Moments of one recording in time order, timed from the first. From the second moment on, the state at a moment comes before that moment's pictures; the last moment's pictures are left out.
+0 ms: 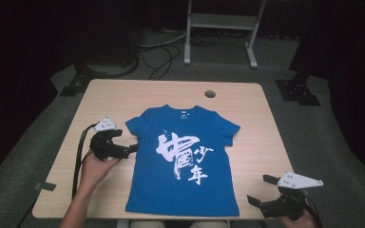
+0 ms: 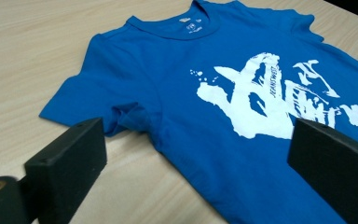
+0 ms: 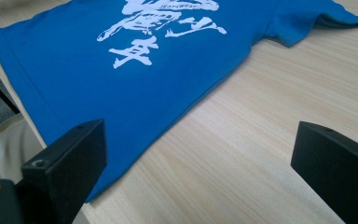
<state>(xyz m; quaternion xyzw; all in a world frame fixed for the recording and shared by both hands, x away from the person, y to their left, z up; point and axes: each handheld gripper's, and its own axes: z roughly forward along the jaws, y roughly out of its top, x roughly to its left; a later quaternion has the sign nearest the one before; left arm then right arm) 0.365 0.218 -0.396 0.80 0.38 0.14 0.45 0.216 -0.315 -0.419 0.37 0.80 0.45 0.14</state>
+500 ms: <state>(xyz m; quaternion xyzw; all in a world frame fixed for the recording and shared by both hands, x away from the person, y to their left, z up) 0.395 0.218 -0.397 0.80 0.39 0.16 0.43 0.215 -0.314 -0.418 0.37 0.80 0.45 0.14</state>
